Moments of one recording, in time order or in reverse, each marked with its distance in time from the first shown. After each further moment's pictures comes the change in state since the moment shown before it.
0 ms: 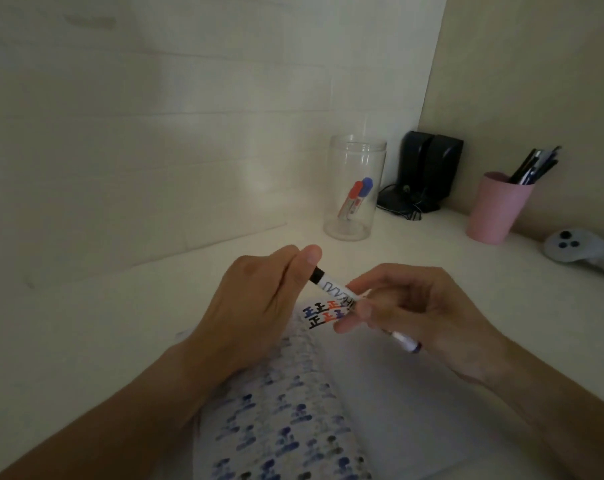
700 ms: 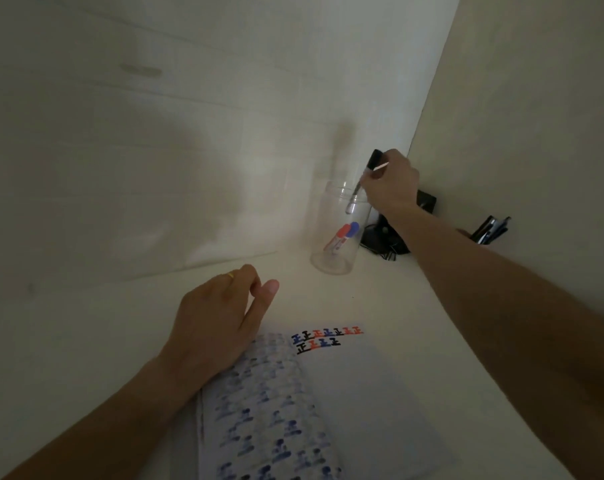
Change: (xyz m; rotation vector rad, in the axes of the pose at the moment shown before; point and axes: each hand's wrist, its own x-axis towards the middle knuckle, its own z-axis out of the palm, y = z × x) left_hand -0.010 -0.035 -0.019 0.472 0.086 -0.169; right_hand 0.208 -0.055 -0.081 -0.818 0.792 0.018
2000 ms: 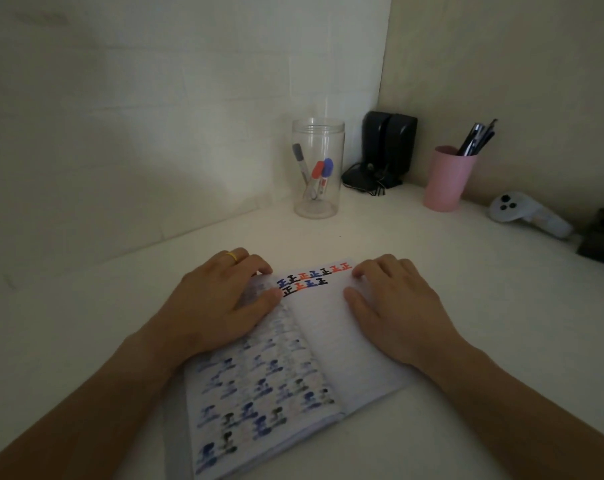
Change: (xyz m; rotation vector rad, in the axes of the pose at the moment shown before) left_hand -0.015 0.013 -0.002 0.018 -0.499 0.182; right_hand -0.262 0.069 -0.056 -0.423 -0.433 -0.114
